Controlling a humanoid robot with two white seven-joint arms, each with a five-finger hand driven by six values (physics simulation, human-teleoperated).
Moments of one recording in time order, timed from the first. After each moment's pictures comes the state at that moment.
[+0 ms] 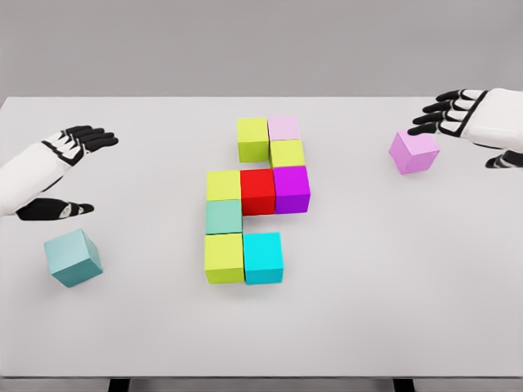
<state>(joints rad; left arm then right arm) 0.00 0.84 -0.06 -1.69 -0.29 -0.61 -0.13 -0.51 -1.14 0.31 -1.75 0.24 -0.61 0.61</state>
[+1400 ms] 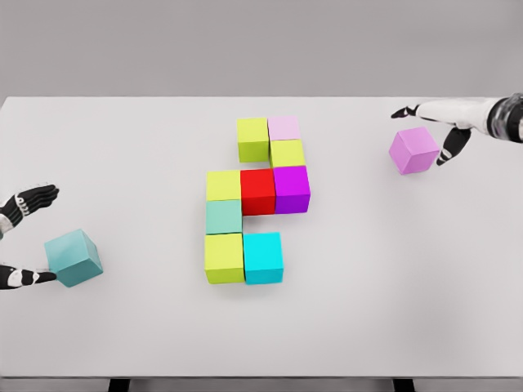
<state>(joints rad) 0.54 1.17 -0.04 -1.76 0.59 -0.61 -0.12 -0.94 -0.76 0.89 -1.12 0.26 -0.12 0.61</state>
